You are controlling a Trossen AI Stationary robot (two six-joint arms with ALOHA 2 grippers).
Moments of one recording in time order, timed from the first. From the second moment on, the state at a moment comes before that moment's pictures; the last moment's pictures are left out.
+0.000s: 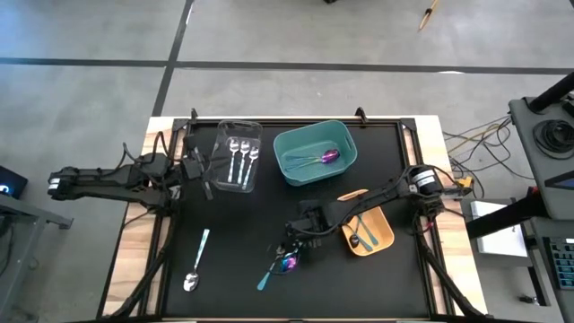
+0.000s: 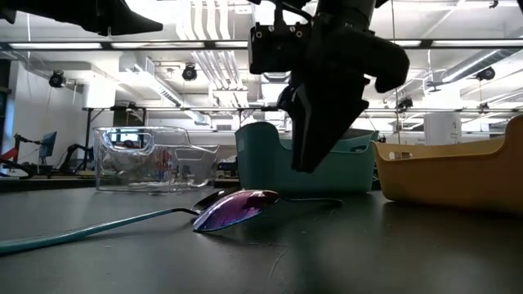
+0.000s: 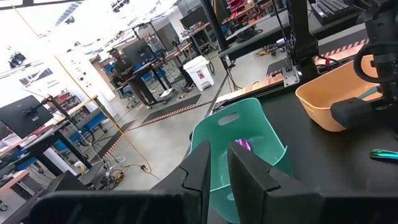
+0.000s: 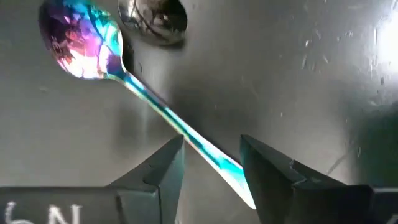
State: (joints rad) left arm 0.01 0.49 0.47 -0.02 -0.36 0.48; right arm 0.26 2.02 1.51 -0.76 0.05 0.10
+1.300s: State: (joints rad) left arm 0.01 0.49 0.47 -0.01 -0.36 0.49; right arm 0.28 2.15 1.51 -0.58 -0.08 -0.09
